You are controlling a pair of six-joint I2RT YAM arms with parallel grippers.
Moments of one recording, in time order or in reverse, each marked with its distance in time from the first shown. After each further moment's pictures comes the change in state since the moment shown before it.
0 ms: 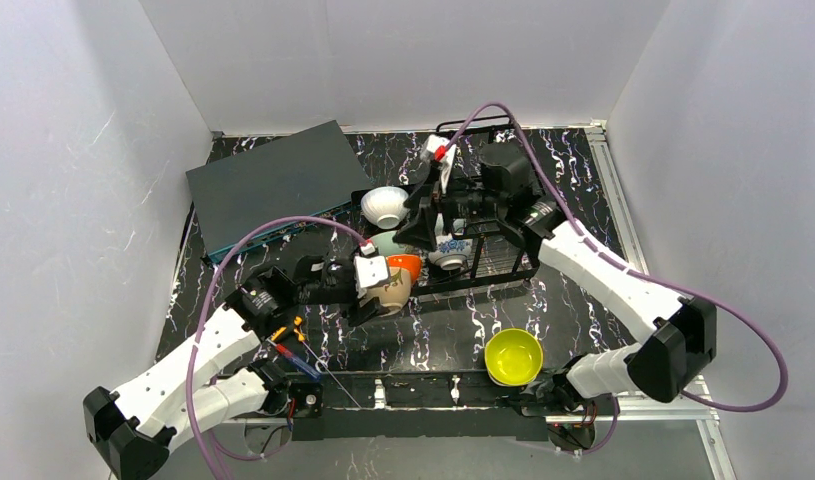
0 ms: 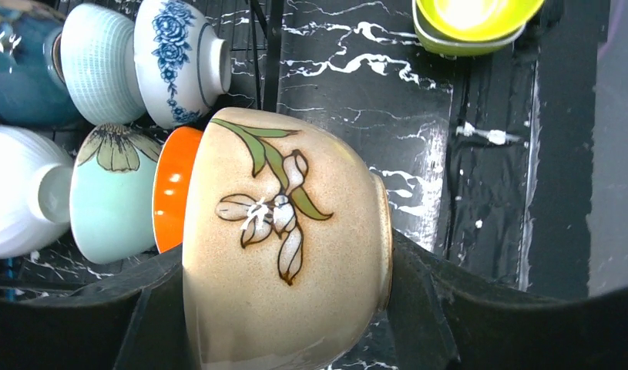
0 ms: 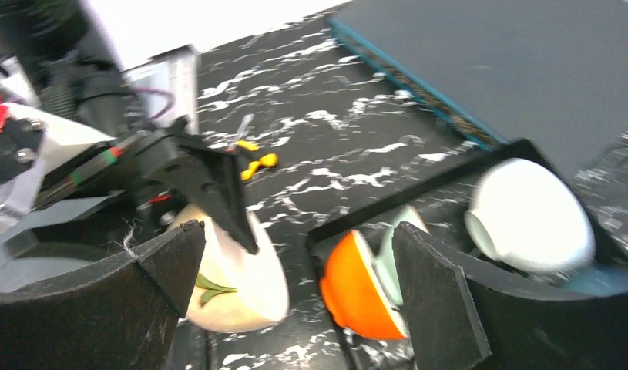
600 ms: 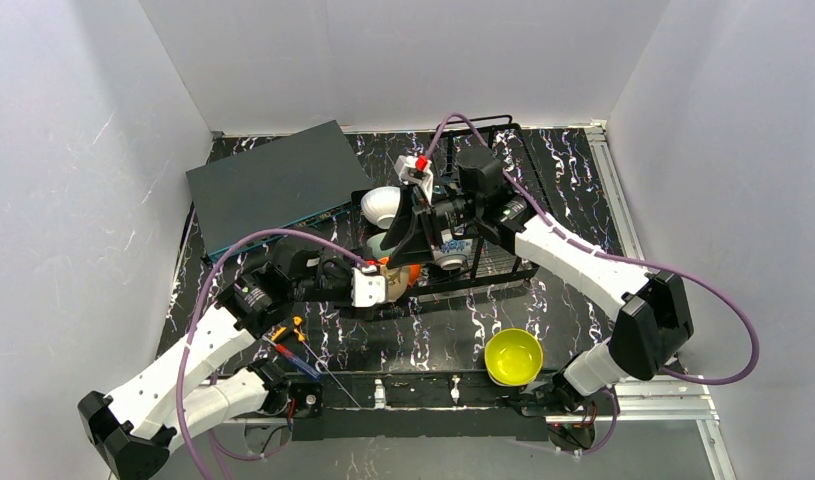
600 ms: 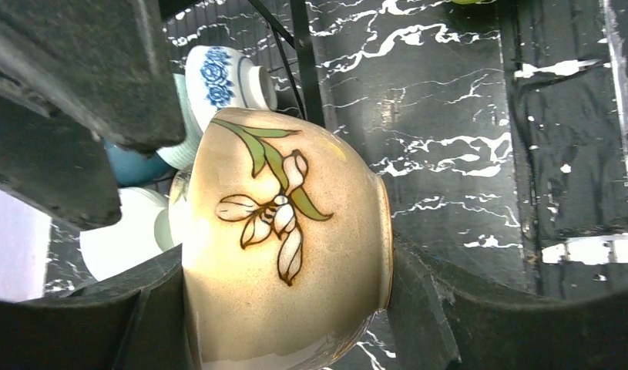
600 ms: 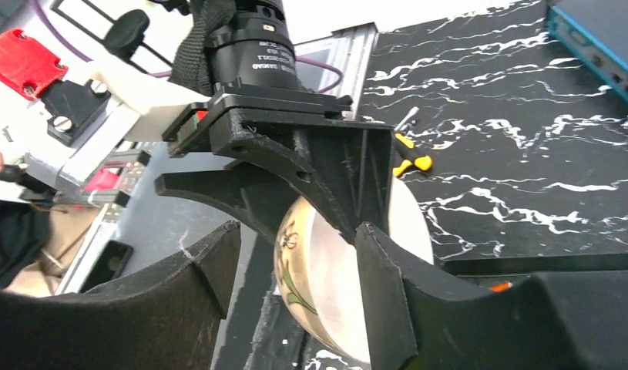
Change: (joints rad) left arm 0.000 0.000 0.079 -0.078 -0.012 0.339; right arm 0.038 0.117 -0.001 0.147 -0.399 0.182
